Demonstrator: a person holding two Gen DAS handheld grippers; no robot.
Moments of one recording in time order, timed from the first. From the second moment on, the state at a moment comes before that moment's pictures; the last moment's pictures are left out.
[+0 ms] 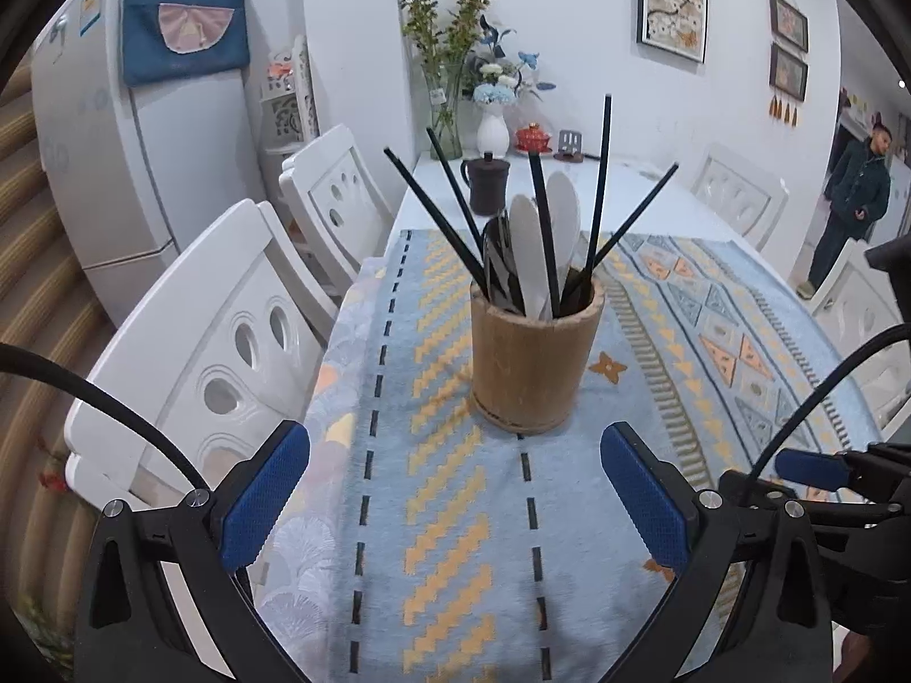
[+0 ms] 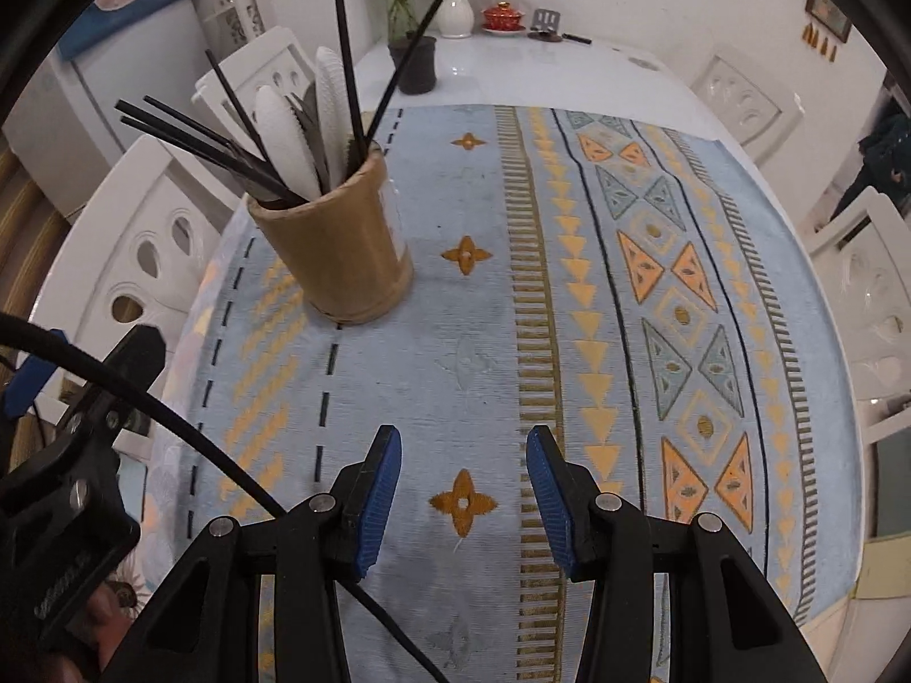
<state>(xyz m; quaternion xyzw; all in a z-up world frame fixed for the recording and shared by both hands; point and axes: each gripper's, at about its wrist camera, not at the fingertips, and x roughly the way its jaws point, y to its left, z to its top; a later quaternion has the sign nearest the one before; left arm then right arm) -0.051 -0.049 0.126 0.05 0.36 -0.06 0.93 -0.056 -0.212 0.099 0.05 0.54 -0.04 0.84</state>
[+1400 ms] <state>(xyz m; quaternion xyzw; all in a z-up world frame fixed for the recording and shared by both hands) -0.045 -0.056 0.107 0.09 0.39 -0.04 0.92 -0.051 -0.210 0.070 0.05 0.58 -0.03 0.81</state>
